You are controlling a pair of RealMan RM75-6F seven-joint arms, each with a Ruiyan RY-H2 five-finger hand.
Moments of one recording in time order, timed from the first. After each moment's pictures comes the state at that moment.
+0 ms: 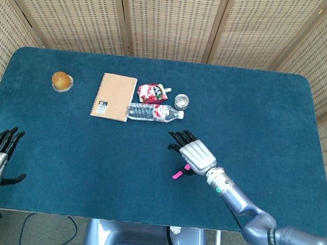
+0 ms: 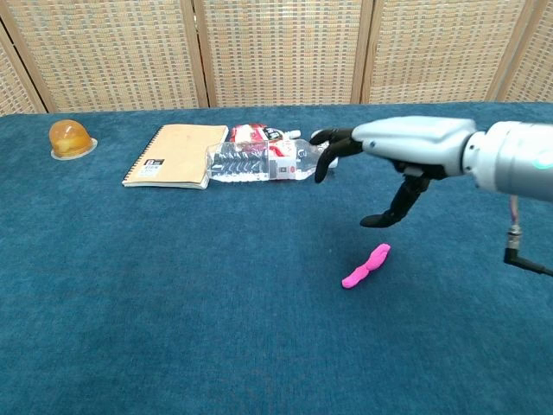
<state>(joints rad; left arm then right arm) -0.12 -1.10 -0.02 -1.76 1.44 1.41 0.23 0.75 -1.46 0.23 -1.53 -1.39 0.76 -0.18</state>
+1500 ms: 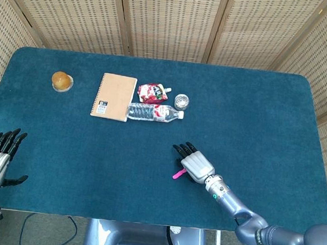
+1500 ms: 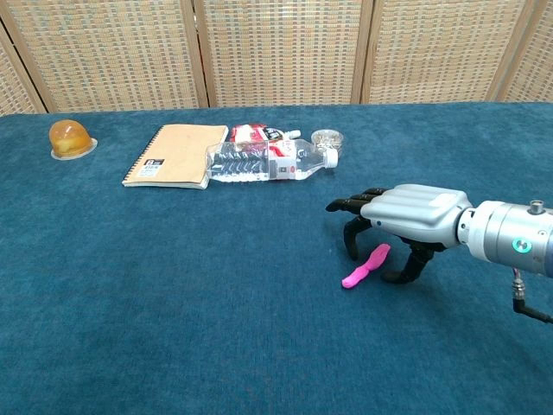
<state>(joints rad) -0.13 -1.10 -0.02 -1.77 1.43 1.39 0.23 0.77 -1.62 0.05 -1.26 -1.42 0.81 -0.20</state>
